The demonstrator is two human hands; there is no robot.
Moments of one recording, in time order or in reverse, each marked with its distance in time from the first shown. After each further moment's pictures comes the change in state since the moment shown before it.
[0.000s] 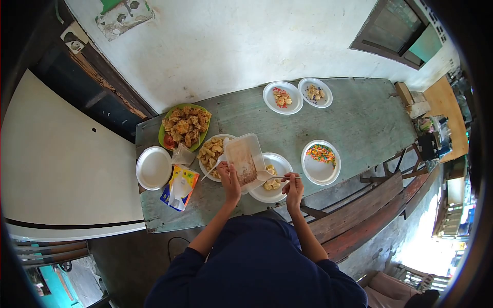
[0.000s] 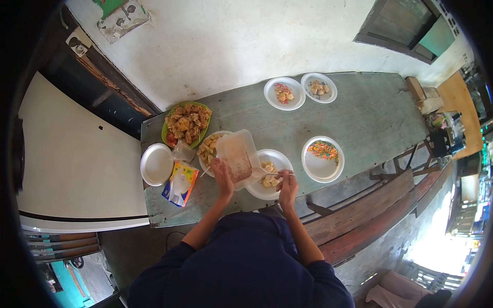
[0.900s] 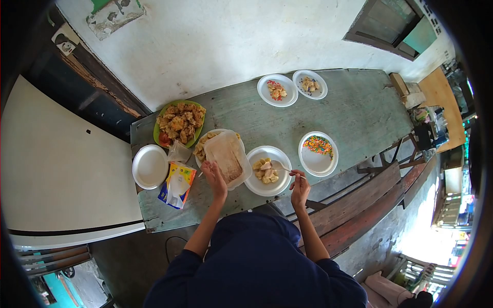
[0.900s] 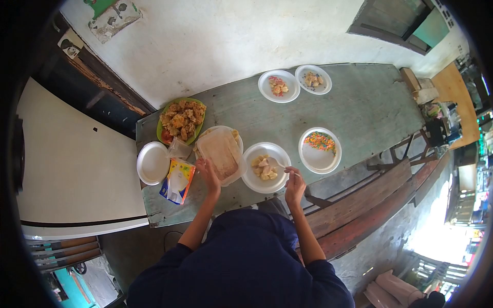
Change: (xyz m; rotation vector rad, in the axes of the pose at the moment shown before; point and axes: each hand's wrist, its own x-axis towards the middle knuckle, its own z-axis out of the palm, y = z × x) left_hand 0.007 -0.009 -0.036 0.063 0.126 0.000; right_hand -0.012 0.001 -0.027 -0.303 0.087 -0.157
